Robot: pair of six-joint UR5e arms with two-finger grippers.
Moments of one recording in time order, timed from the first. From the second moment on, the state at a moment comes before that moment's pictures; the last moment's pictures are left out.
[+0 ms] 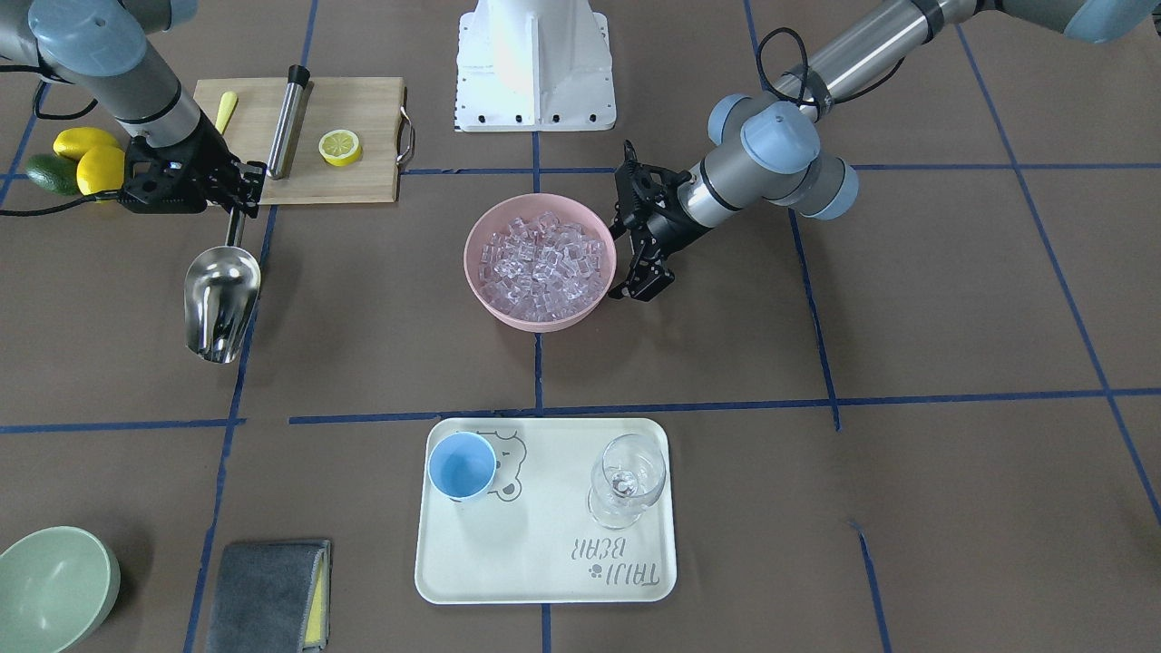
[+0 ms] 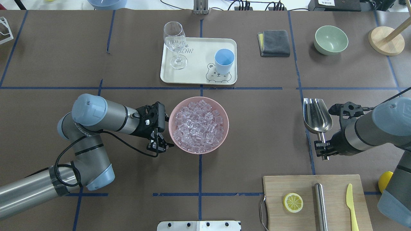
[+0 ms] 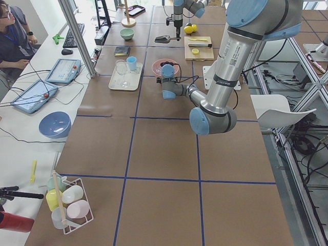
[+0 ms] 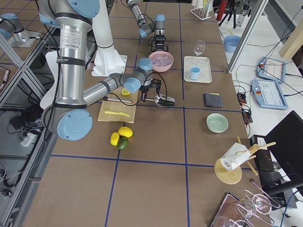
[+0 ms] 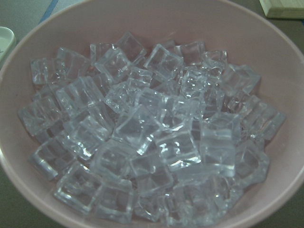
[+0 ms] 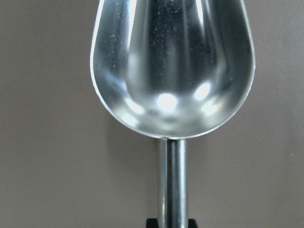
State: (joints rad) left arm -0.53 -2.04 -1.45 -2.61 -2.03 0.05; right arm 0.63 -1.66 2.09 -1.30 2.04 1.16
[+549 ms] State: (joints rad) left arm -0.53 -2.04 -1.45 -2.61 -2.03 0.05; right arm 0.65 -1.58 2.12 -1.32 2.02 0.82
